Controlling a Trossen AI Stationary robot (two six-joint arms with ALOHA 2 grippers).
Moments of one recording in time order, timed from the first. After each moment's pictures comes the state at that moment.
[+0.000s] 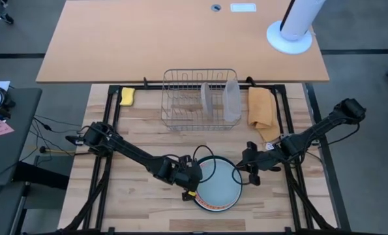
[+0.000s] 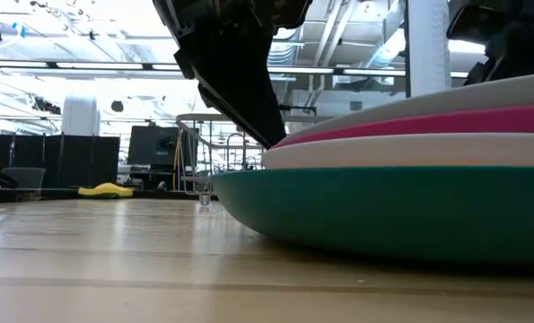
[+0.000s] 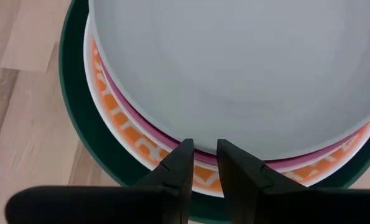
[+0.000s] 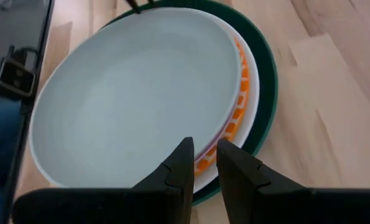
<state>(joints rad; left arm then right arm) -0.40 1.93 1.40 -0.44 -0.30 -0.44 0.49 1.07 0.55 -0.26 0.26 0.64</state>
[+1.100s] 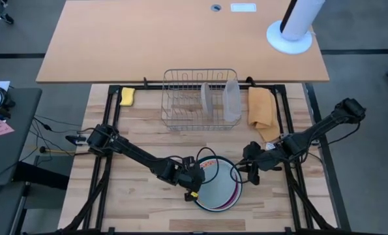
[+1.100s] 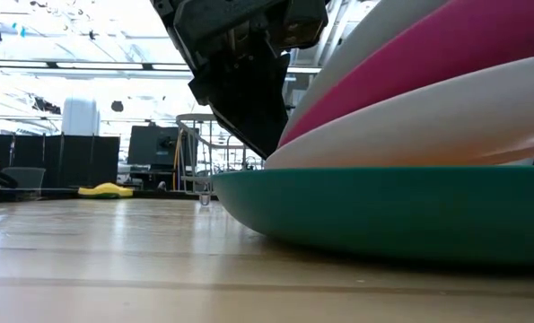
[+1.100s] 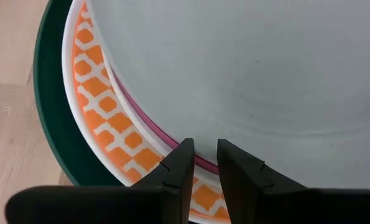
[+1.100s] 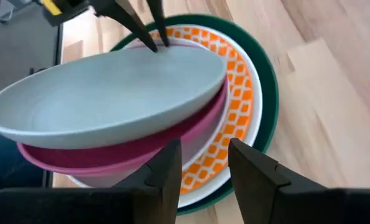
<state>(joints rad) -0.39 2.00 1.40 -0.38 -0.28 -0.39 0.50 1.07 0.68 -0.42 0.26 0.72</state>
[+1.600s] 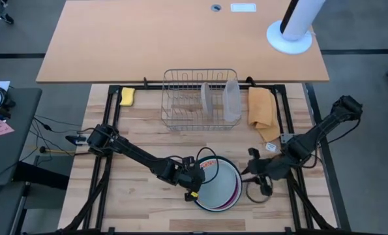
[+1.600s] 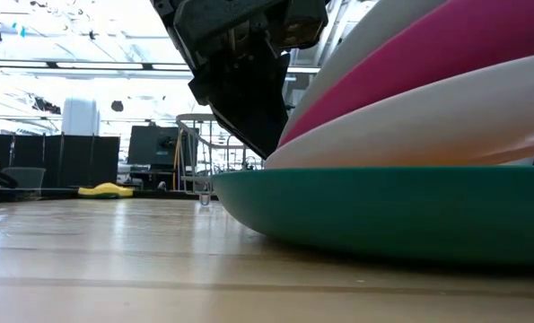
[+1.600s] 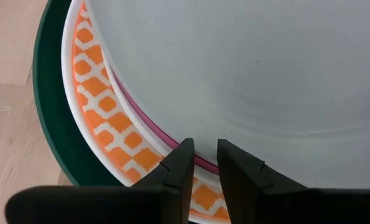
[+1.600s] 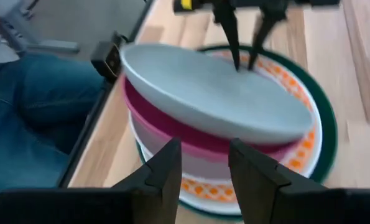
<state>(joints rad) -0.39 2.00 1.40 -0.38 -0.28 -0.40 0.67 1.07 0.74 -0.36 0.27 0.39</state>
